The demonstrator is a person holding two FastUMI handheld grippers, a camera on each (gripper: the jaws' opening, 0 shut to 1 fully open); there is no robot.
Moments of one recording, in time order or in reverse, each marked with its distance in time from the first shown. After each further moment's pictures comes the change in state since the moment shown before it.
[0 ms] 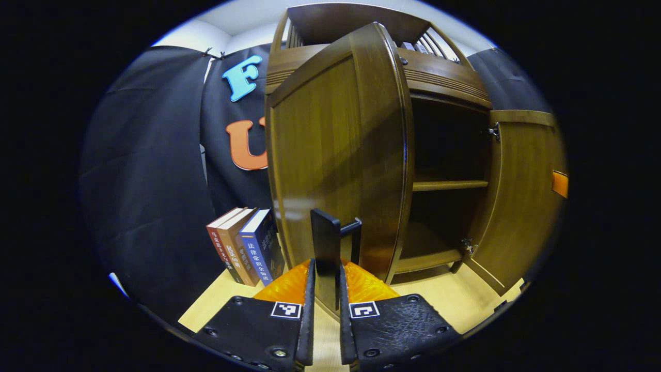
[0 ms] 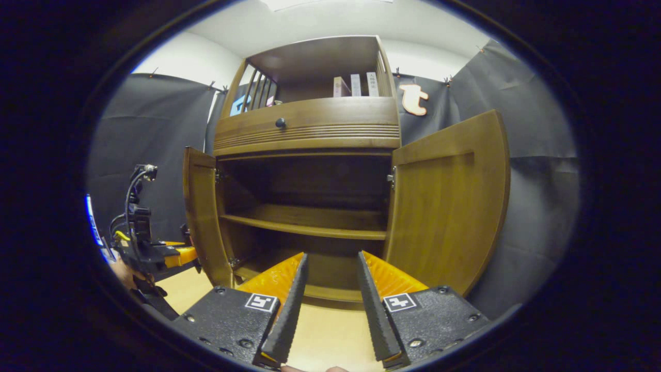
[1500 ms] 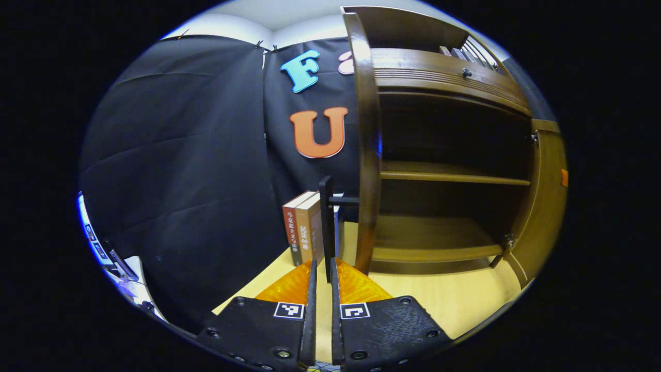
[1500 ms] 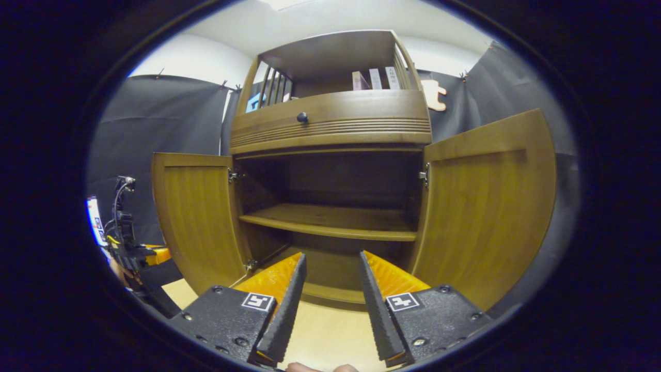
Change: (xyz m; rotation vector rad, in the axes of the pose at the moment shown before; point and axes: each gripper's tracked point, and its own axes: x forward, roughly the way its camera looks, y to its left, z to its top) left arm -0.058 0.127 -0.042 -0.052 0.075 0.270; right arm 0.023 0.039 0.000 0.000 0.019 0.101
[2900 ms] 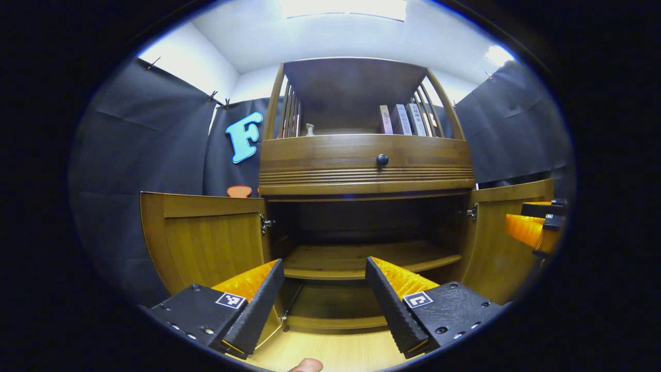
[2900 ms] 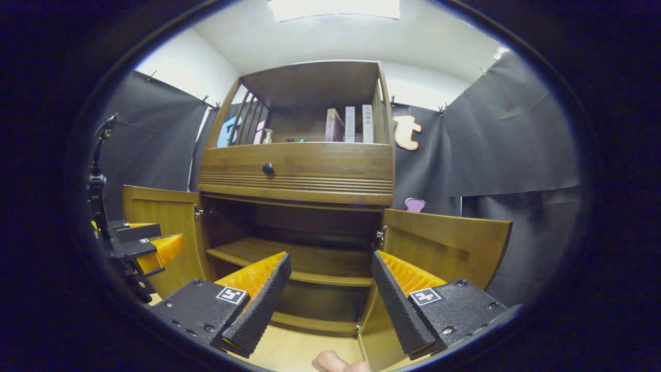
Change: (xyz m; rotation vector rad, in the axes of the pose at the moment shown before) left arm -0.053 -0.172 0.184 -0.005 -0.381 -0.291; right arm -0.016 -0.047 0.100 -0.041 -0.172 -0.196
